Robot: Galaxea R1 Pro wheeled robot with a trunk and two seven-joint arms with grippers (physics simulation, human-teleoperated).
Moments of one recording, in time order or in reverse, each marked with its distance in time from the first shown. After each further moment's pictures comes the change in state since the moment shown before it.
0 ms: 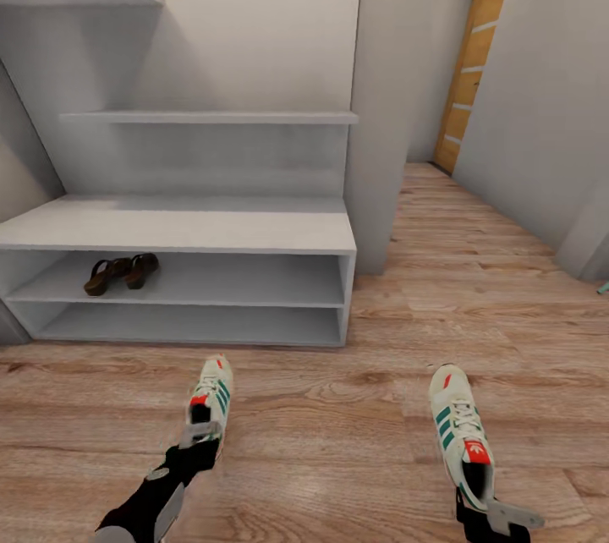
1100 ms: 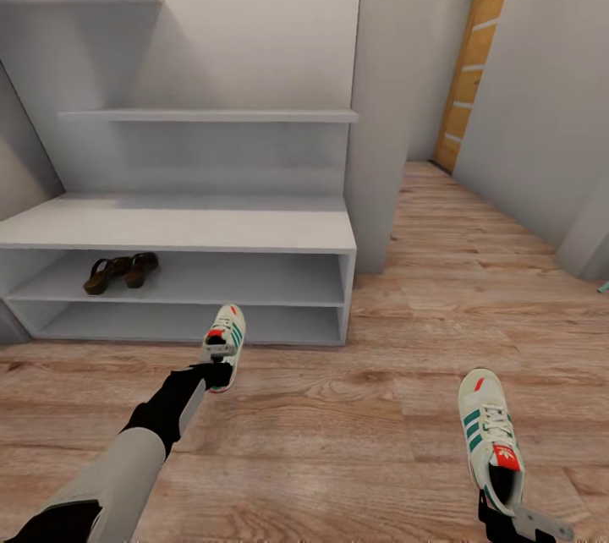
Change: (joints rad) left arm -0.235 -0.030 -0.087 -0.178 -0.001 0.407 0.049; right arm 0.000 -0.048 0.013 -0.006 -0.164 0.027 0.005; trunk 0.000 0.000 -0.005
